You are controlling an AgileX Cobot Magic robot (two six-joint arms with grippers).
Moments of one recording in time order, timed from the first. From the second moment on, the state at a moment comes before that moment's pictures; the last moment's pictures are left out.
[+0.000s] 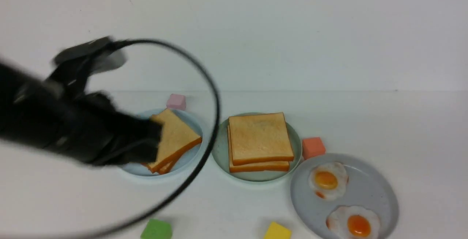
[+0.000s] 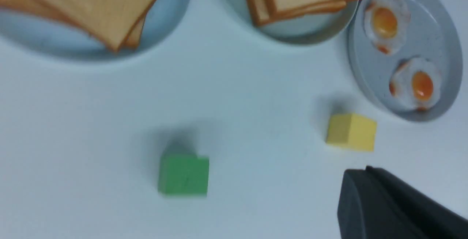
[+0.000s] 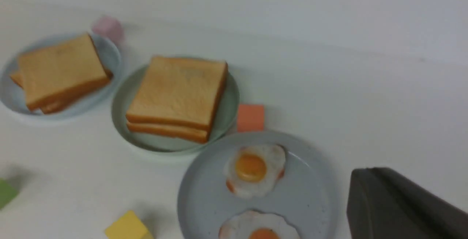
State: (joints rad) right arm 0.73 0.52 -0.57 -0.64 0.66 0.73; left arm -0.33 1.14 -0.93 -0.41 0.79 -0.01
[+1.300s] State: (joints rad) right arm 0.73 0.17 -0.34 -0.70 0.46 0.75; left arm -0.33 0.34 -0.54 -0.30 0.75 -0.15
